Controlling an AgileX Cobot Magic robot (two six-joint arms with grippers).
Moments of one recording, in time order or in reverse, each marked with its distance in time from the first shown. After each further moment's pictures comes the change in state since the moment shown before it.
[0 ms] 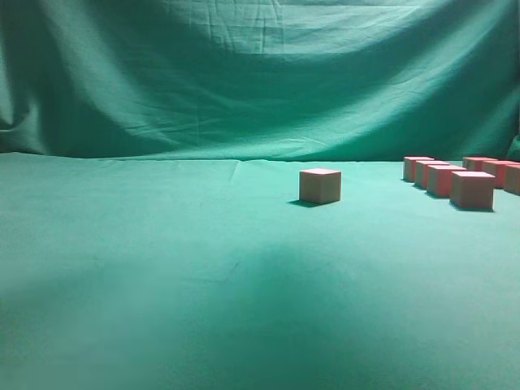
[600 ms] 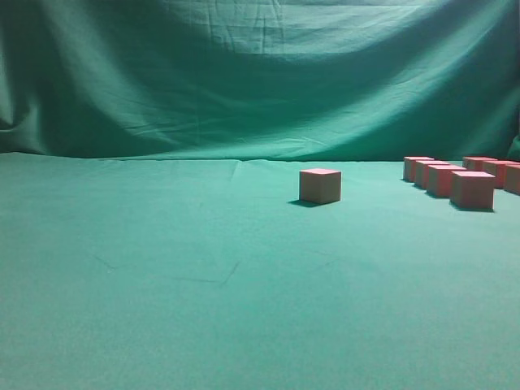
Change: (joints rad) left arm 0.000 0.000 0.000 0.000 0.000 0.000; right arm -0.272 -0.270 0.750 -0.011 -0.102 0.044
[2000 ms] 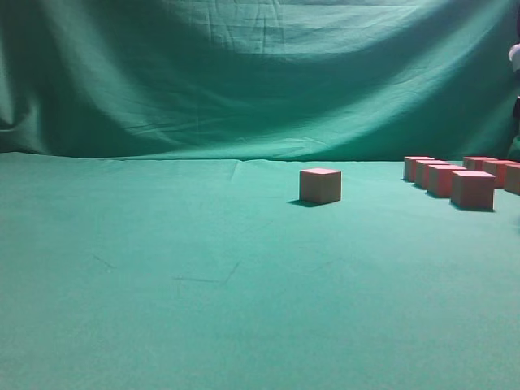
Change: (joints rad) left arm 0.000 0.000 0.000 0.000 0.000 0.000; right arm -0.093 0.294 0.188 0.040 -0.548 -0.027
